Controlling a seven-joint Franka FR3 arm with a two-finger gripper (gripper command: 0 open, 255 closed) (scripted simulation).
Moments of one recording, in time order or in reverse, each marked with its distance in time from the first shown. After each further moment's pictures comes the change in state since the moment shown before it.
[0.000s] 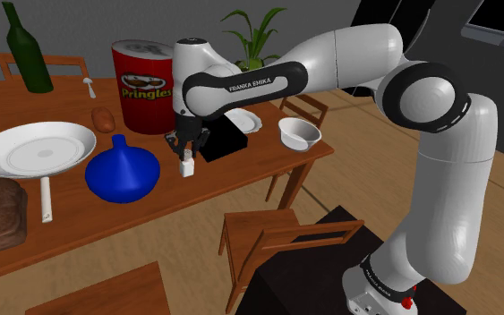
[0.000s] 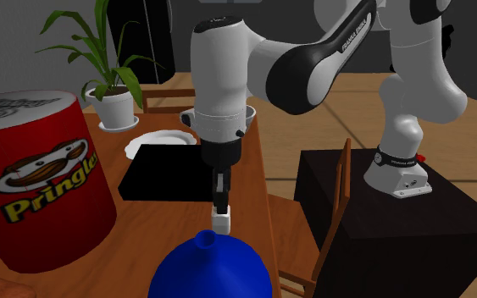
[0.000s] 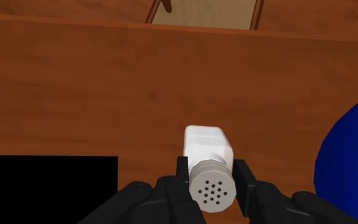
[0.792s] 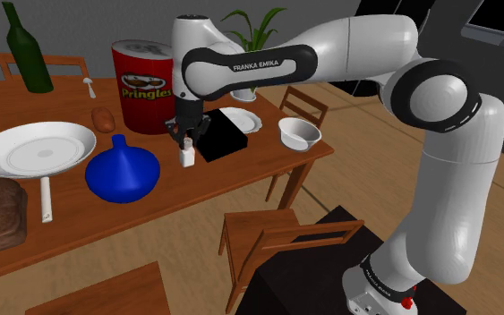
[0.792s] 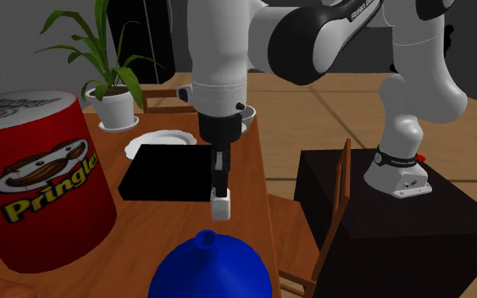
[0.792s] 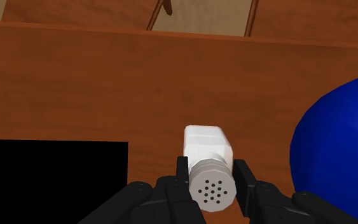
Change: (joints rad) arm 0.000 -0.037 0.009 0.068 0.017 -0.102 -0.011
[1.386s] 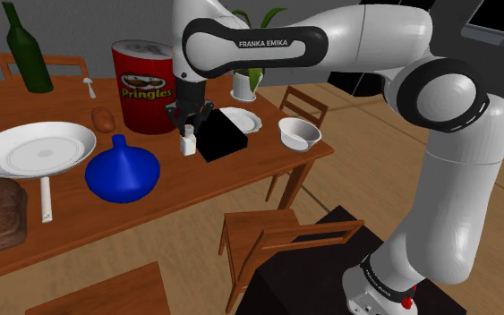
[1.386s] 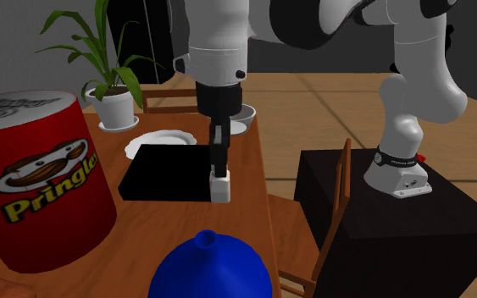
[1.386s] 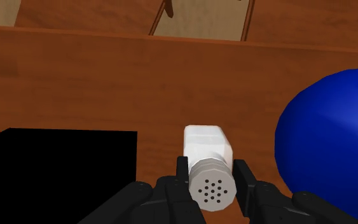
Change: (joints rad) arm 0.000 -0.025 0.006 0.086 0.013 -0.109 -0.013
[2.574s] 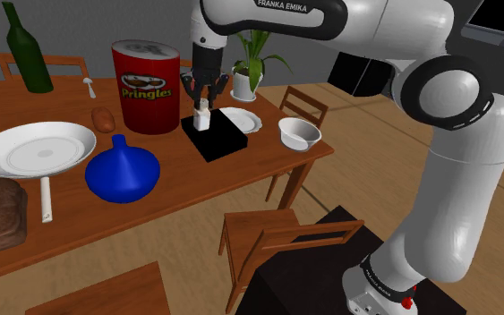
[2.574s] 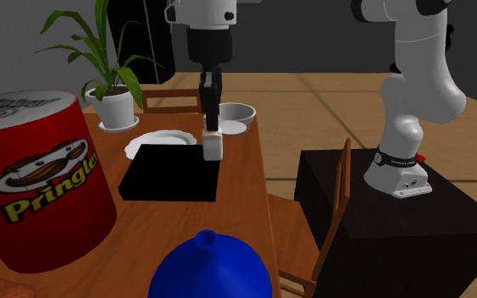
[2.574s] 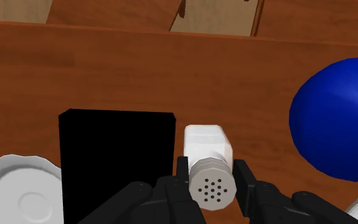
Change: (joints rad) arm -0.055 -0.031 -0.016 0.145 0.022 -0.169 -0.094
